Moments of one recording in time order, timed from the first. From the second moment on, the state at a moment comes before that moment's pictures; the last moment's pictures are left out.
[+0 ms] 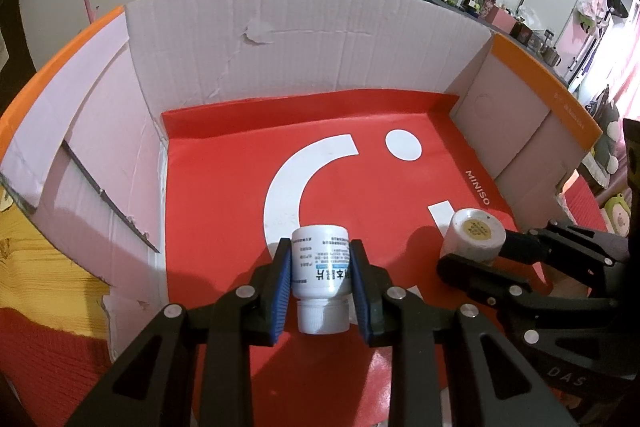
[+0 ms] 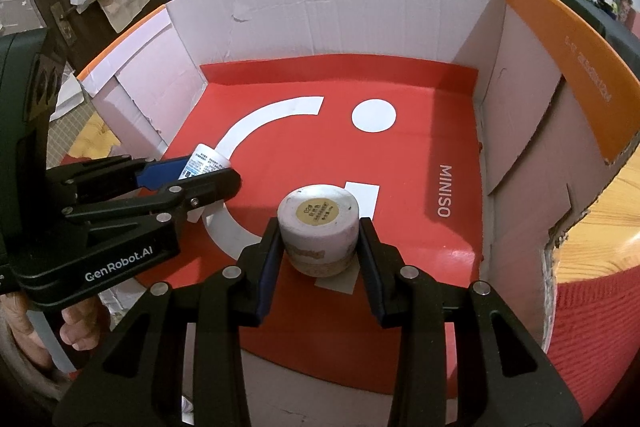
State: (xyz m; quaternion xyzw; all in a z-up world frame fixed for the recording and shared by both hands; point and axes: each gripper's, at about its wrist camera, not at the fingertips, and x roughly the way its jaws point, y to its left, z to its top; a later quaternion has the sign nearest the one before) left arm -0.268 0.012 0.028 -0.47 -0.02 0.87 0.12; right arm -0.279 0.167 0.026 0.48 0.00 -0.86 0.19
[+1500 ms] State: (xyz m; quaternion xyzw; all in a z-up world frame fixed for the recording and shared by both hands) left arm -0.238 0.006 0.054 -0.44 -0.01 0.89 0.10; right arm -0.253 0.173 0.044 0.45 -0.01 -0.87 0.20
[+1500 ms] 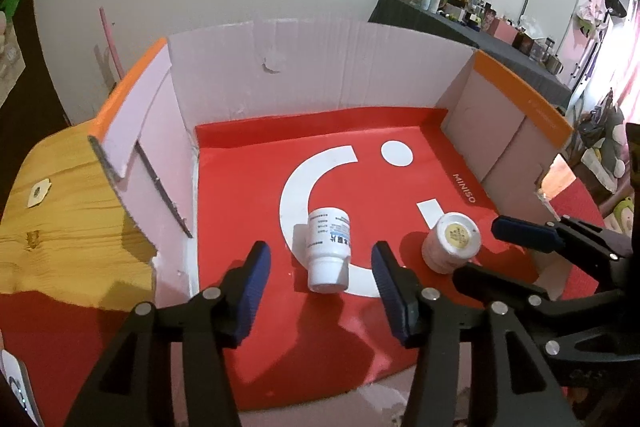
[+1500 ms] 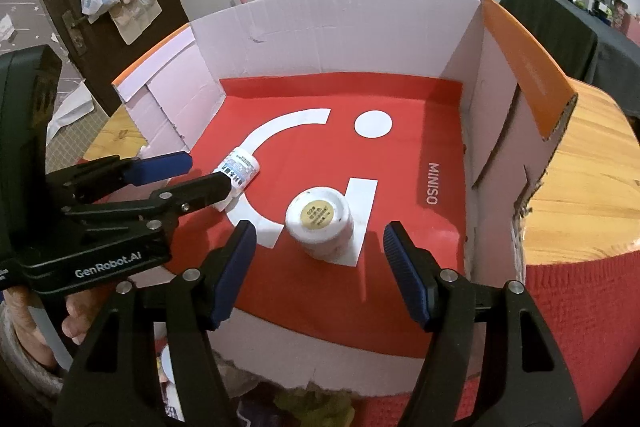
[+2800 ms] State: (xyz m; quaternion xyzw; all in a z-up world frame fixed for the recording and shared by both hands) left arm -0.145 0.004 0.071 -0.38 -0.02 0.92 0.09; right arm -0.169 0.186 0.075 0.37 -0.02 -0.91 0.18
